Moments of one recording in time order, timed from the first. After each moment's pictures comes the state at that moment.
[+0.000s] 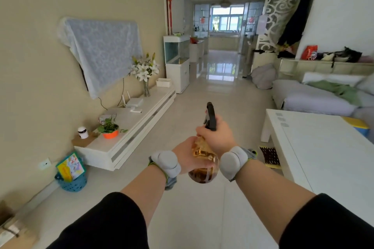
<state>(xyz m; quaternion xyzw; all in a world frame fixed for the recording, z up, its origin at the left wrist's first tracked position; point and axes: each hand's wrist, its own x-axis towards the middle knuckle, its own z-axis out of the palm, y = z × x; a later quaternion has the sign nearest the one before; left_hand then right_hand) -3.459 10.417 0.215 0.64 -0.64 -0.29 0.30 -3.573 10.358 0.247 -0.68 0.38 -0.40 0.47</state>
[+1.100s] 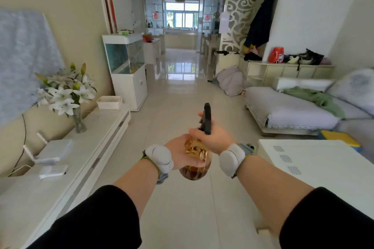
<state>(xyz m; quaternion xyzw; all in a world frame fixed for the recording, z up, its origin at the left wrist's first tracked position) -3.215 9.608 0.217 0.55 -0.74 -0.31 0.24 -3.360 9.573 0.239 -0.71 0.46 -0.36 0.38</state>
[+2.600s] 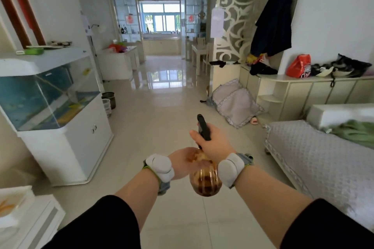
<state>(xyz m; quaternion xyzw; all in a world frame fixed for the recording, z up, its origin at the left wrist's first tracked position) -3.146 8.357 0.195 0.53 -0.76 -0.34 0.17 -3.278 8.331 0.209 -0.68 0.53 -0.40 0.30</state>
